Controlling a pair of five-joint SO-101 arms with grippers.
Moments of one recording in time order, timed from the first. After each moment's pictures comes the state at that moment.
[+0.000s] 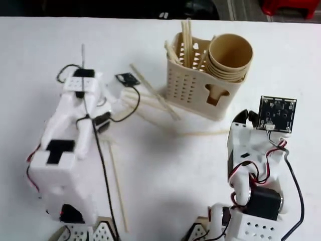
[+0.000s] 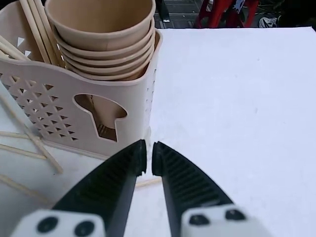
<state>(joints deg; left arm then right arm) -3.8 21.6 1.5 85.1 -47.9 8.4 -76.0 52.4 59.7 6.8</state>
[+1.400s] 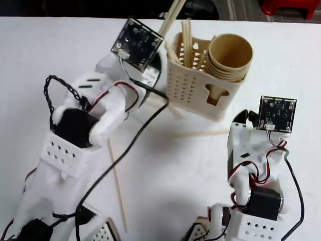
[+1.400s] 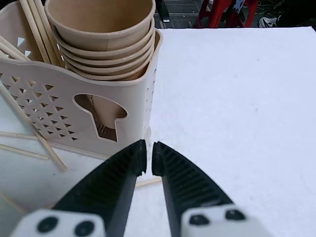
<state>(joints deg) 23.1 -30.4 6.6 52.3 -11.7 8.4 -76.0 52.4 59.7 6.8</state>
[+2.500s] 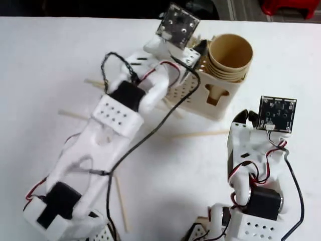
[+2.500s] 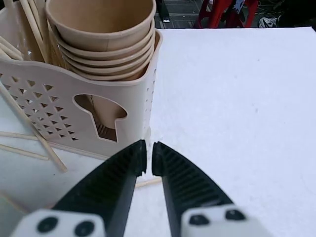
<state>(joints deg) 26.8 -7.7 -1.9 36.6 -7.2 8.4 -76.0 52.4 59.7 6.8</state>
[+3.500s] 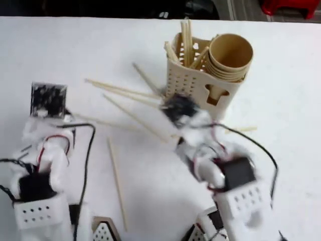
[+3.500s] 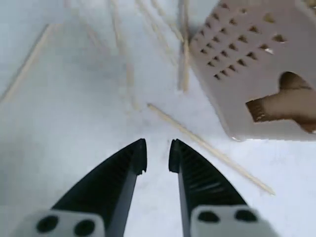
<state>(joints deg) -14.7 -70.0 55.4 55.6 -14.2 -26.1 -53.2 37.5 80.0 25.0</state>
